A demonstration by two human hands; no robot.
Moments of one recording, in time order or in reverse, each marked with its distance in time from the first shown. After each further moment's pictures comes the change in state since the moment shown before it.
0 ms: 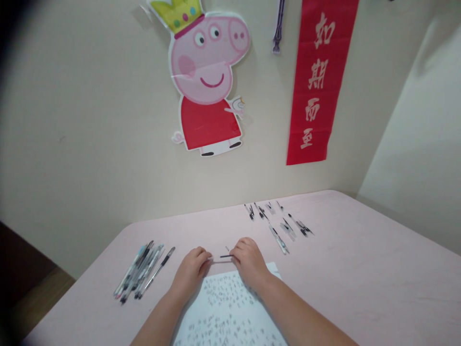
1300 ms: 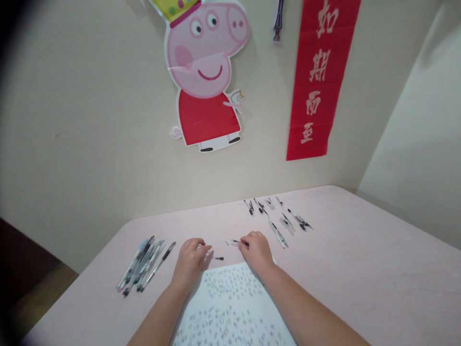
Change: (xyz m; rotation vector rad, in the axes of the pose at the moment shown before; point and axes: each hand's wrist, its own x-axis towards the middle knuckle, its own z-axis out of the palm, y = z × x) left_hand 0.001 -0.006 0.004 0.169 0.234 0.095; right_hand -0.002 0.028 0.003 -0.168 0.022 0.363
